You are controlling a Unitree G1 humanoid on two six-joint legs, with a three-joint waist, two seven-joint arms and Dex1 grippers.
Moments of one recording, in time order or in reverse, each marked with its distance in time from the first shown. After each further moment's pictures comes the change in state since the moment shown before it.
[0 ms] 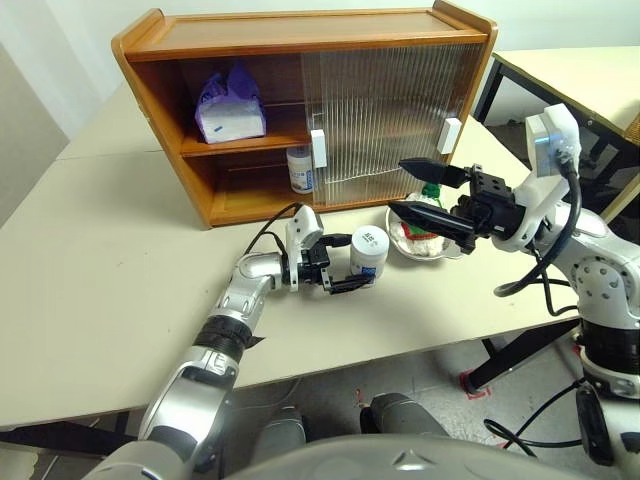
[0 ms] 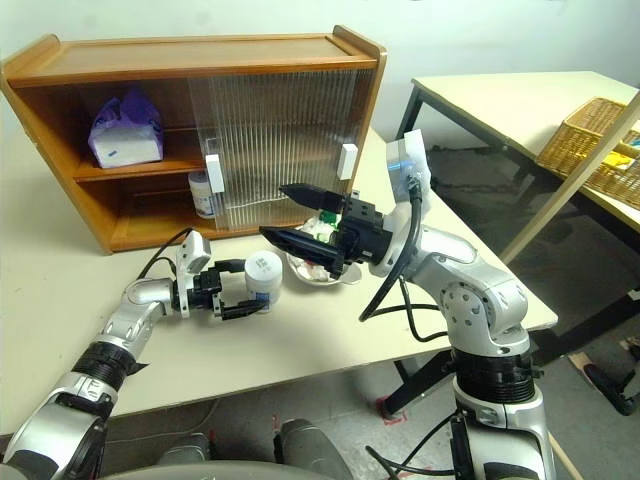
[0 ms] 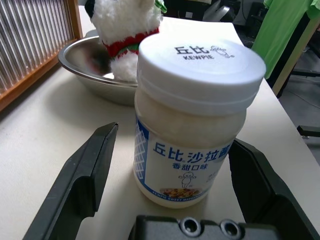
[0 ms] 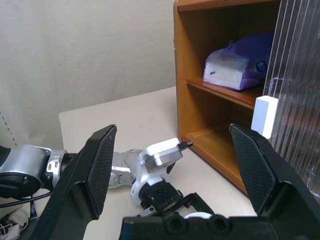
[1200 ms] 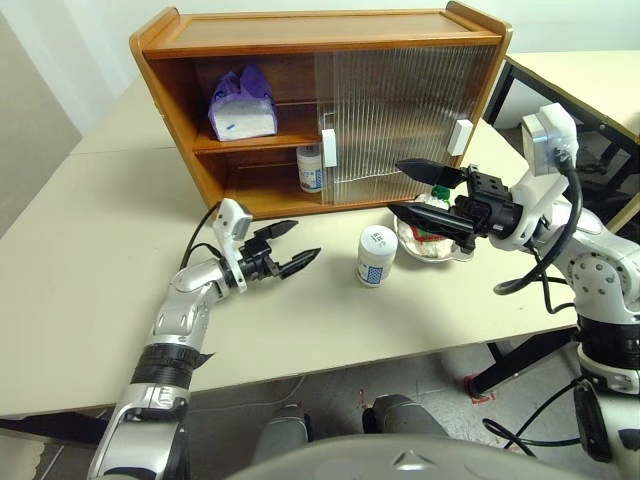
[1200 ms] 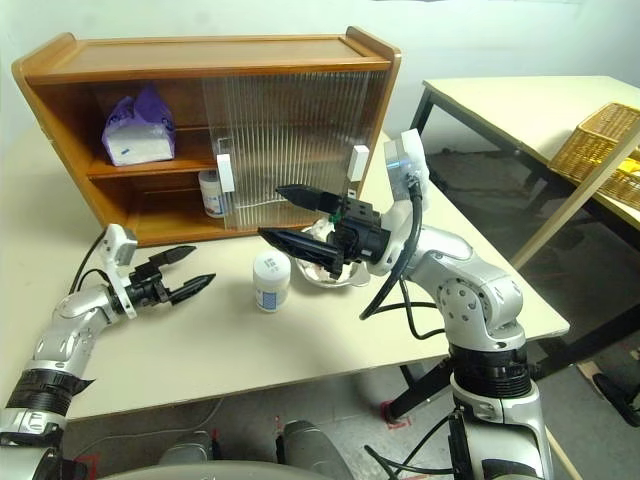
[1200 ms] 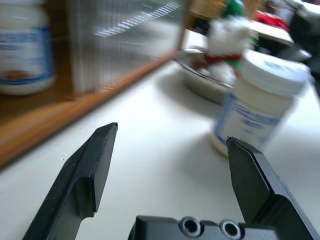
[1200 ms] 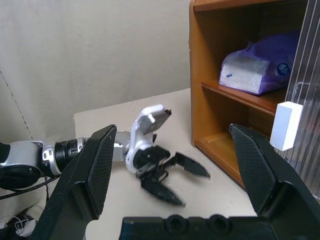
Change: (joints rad) left arm 0.177 0.156 0.171 -0.261 -0.141 0.193 0.097; right arm -0.020 0.005 0.011 0.033 0.005 -0.001 0.037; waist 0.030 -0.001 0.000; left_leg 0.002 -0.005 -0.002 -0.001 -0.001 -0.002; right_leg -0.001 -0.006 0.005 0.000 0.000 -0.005
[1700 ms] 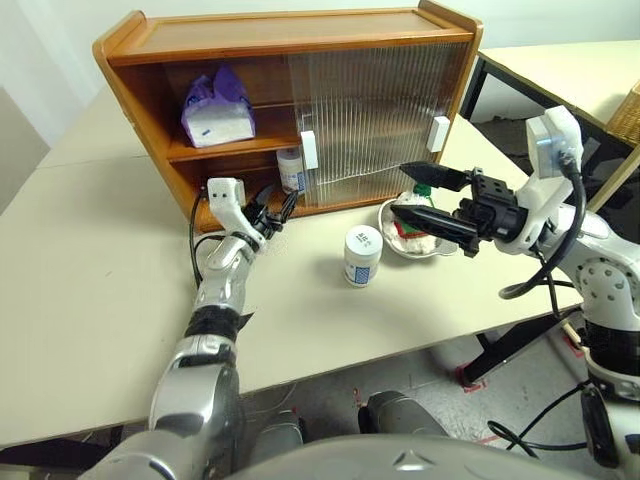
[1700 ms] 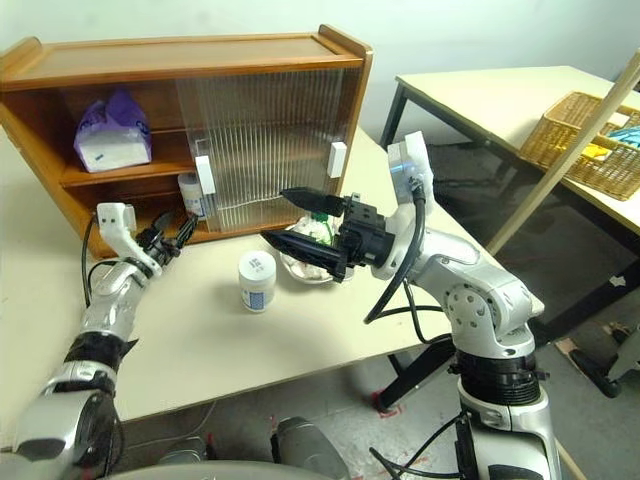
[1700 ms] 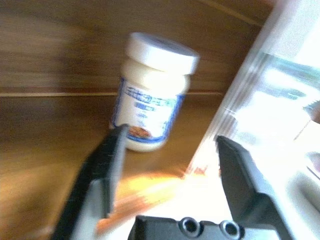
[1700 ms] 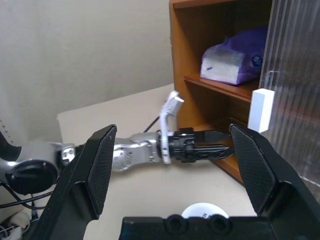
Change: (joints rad) left arm -0.156 -0.163 0.187 0.232 0.046 -0.111 0.433; right arm 0.021 -0.020 -0.009 -0.027 0.024 0.017 -0.024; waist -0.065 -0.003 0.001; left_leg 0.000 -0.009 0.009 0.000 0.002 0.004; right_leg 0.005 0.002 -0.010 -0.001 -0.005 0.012
